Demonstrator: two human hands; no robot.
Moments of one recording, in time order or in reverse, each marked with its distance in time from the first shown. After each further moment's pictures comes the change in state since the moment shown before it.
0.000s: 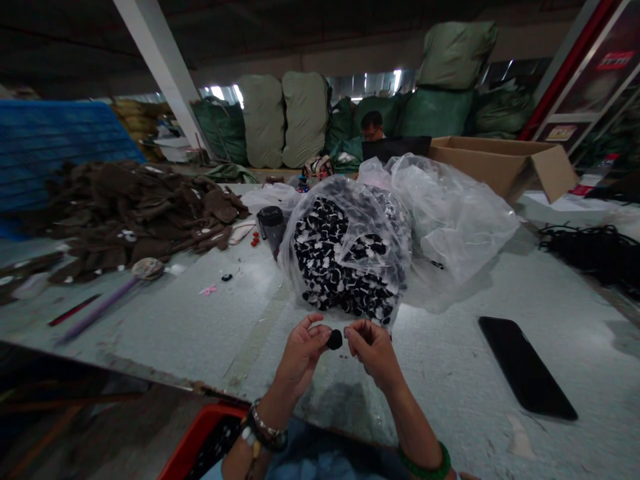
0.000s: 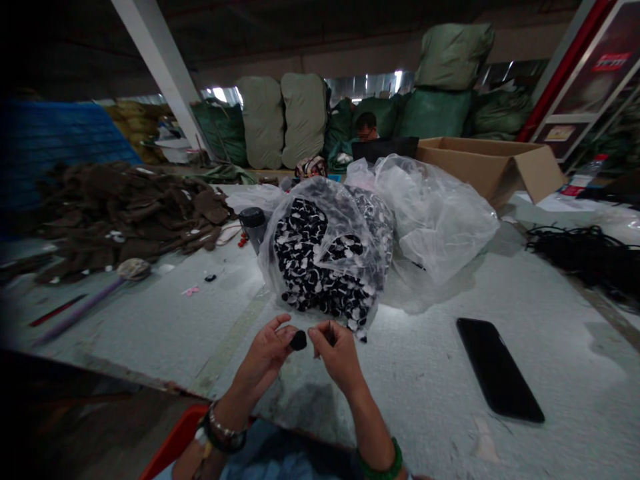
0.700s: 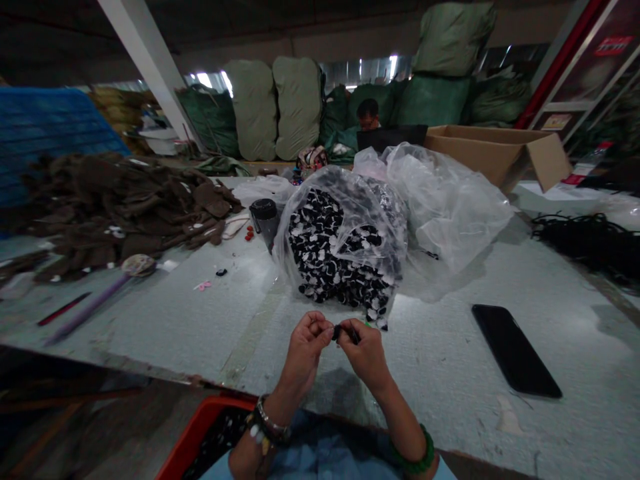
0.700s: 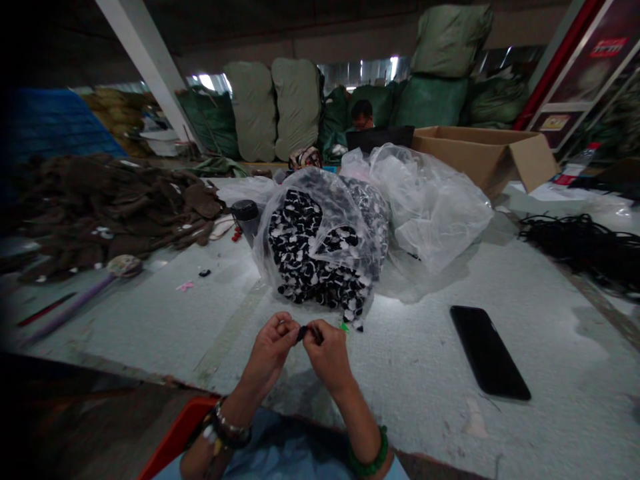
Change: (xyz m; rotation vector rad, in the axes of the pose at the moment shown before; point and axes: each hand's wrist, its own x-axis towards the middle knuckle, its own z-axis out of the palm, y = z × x) left_hand -0.006 -0.018 0.005 0.056 -0.026 0.118; right_hand -0.008 0.011 0.009 -0.242 0.131 -0.118
